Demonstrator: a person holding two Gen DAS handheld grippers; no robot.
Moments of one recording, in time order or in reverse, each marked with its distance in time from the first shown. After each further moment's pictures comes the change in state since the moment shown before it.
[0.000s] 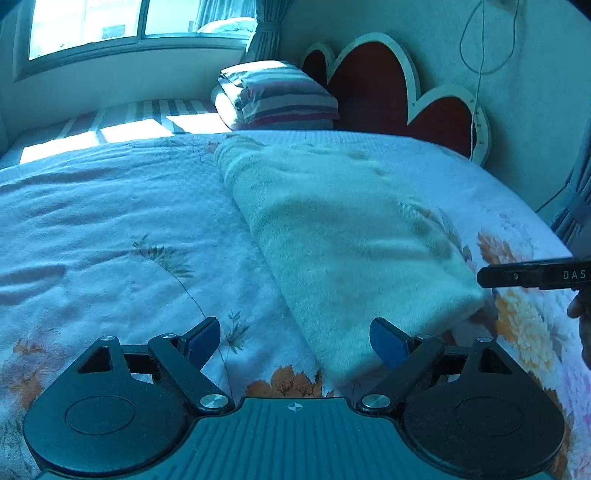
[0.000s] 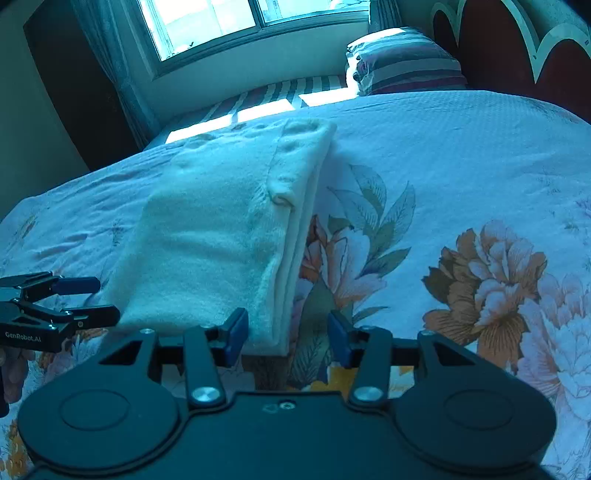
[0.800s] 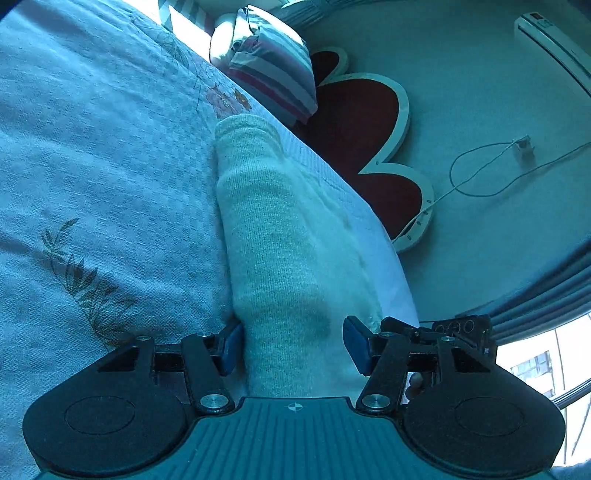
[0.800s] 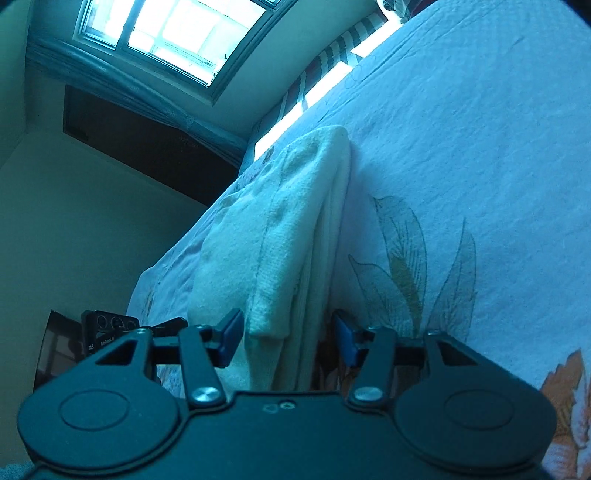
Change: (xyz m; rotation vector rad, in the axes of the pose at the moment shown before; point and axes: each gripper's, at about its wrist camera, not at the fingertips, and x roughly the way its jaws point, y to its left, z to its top) left arm 0.117 0.084 0.031 -0.538 0.108 -0.504; right arm 0.113 -0.096 0.077 0.346 0.150 0.555
